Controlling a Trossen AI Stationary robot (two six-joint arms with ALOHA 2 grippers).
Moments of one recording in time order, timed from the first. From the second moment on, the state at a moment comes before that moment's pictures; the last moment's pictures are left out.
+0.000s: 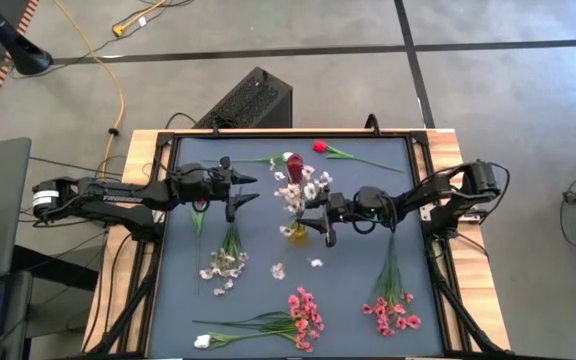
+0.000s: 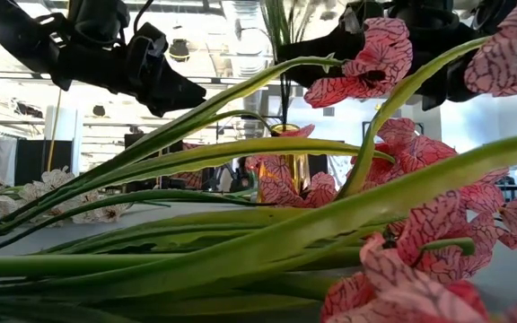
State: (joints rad) left arm 0.31 1.11 0.36 0.59 0.12 0.02; right arm -0.01 1.64 0.53 1.21 -0.10 0.03
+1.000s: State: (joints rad) left arm 0.31 1.11 0.36 0.58 0.13 0.02; right arm 0.01 1.28 0.94 -0.39 -0.11 0.02
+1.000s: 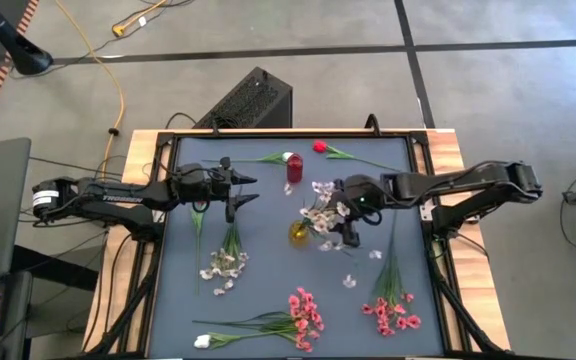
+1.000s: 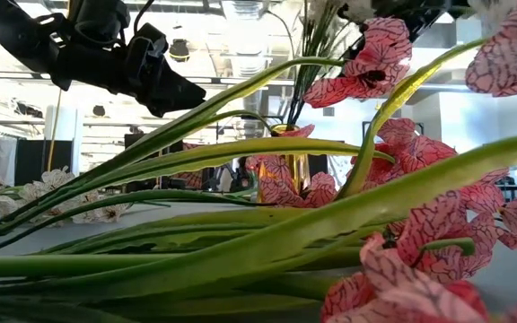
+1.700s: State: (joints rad) left arm 0.31 1.11 0.36 0.58 0.13 0.02; right arm 0.00 1.28 1.31 -1.06 0.12 0.02
